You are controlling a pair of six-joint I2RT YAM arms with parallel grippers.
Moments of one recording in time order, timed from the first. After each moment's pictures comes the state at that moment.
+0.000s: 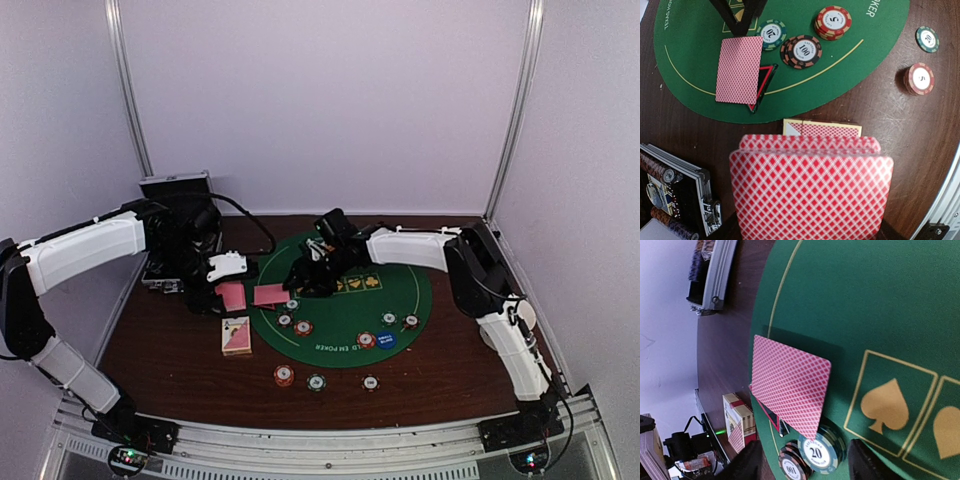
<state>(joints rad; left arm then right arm) -0.56 1.49 1.23 -1.00 0.11 0.76 0.74 2.45 1.99 -0.42 -0.56 0.71</state>
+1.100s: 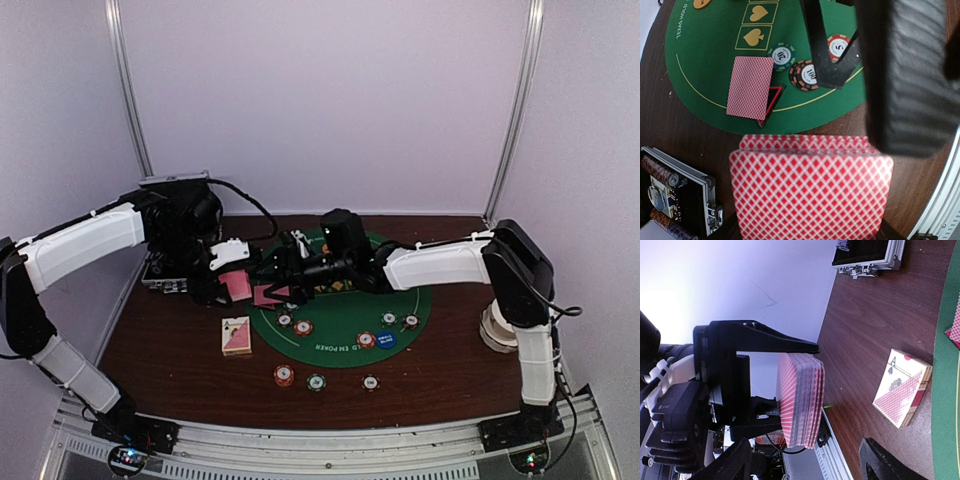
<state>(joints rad) -0.56 1.50 1.31 -1.02 0.16 0.69 0.88 2.10 1.50 0.30 -0.73 1.13</state>
